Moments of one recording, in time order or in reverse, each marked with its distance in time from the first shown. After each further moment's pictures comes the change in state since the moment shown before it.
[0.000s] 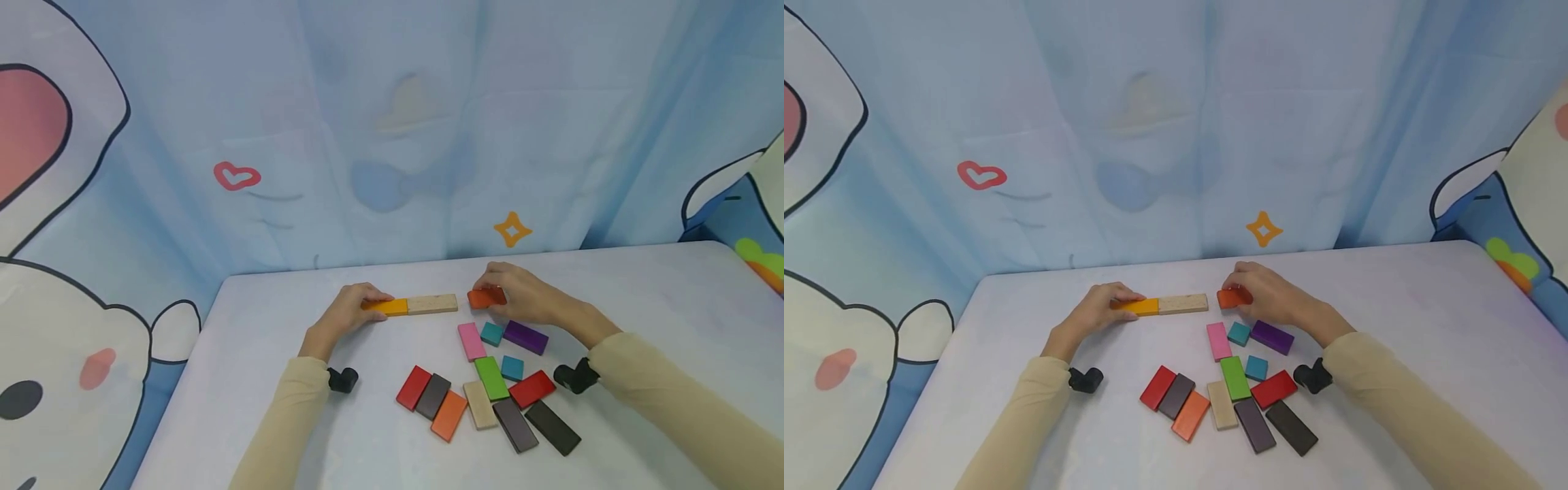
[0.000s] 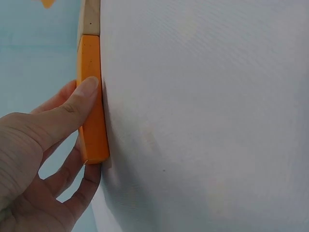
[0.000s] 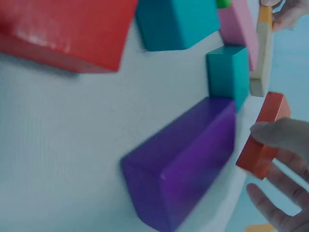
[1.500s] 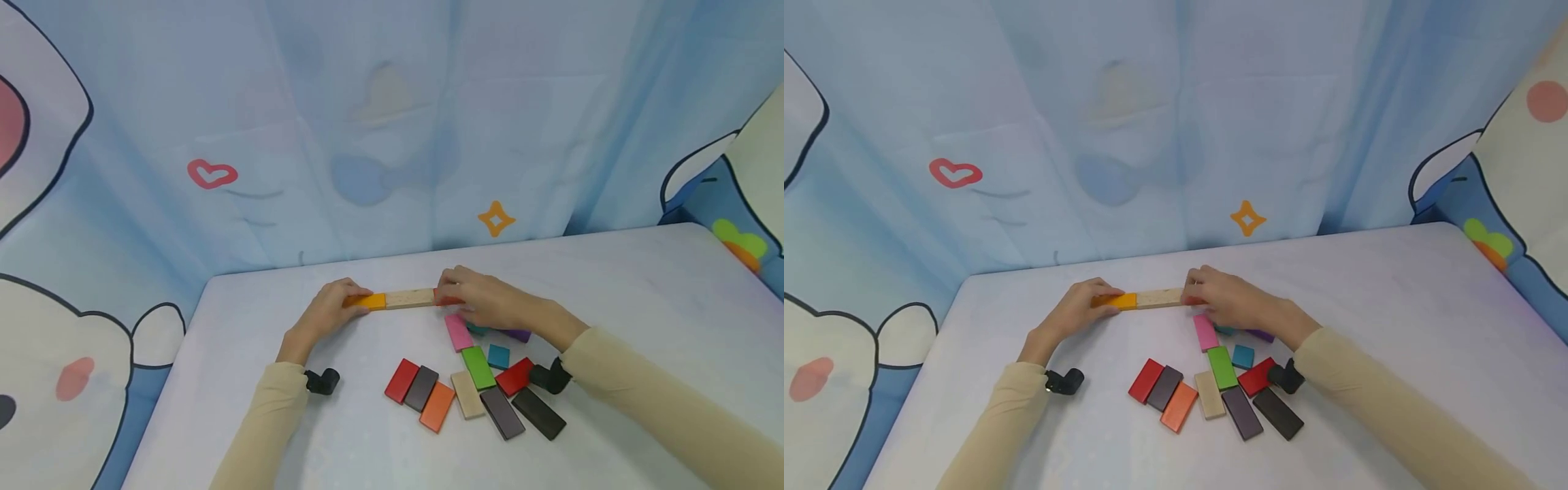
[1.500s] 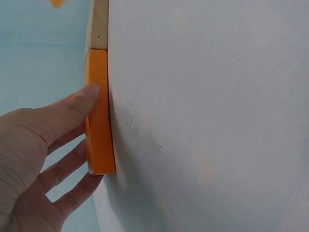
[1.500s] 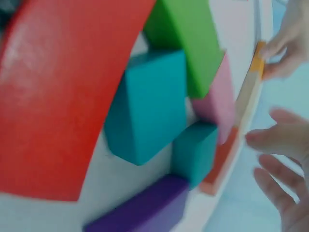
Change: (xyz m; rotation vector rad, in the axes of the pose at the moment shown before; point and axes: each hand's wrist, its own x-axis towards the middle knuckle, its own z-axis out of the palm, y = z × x) left_hand -0.019 -0.007 -0.008 0.083 0.024 0.064; right_hand 0.003 -0.051 0.009 -0.059 -0.085 -0.122
